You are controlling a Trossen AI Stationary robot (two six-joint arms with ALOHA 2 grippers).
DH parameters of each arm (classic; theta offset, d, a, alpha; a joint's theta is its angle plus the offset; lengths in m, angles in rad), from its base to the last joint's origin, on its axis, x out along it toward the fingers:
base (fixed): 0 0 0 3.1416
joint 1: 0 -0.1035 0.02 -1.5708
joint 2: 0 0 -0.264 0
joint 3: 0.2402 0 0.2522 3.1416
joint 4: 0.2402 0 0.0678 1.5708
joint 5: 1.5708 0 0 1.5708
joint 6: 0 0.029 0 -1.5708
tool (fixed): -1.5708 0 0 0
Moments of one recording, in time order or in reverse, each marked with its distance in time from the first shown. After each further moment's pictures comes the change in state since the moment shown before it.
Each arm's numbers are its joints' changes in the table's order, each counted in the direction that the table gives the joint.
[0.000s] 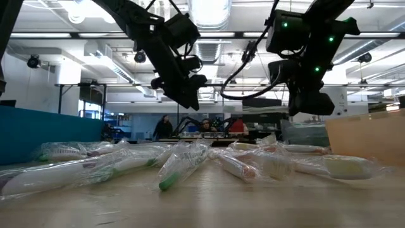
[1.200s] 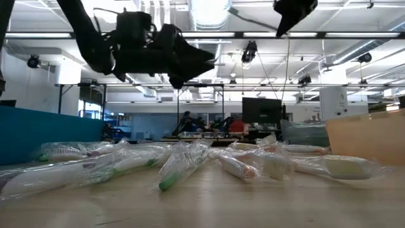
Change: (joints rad) left arm 0.014 0.067 -0.496 -1.255 -0.746 0.020; right arm 0.120 0.277 0.486 0.227 -0.016 0.024
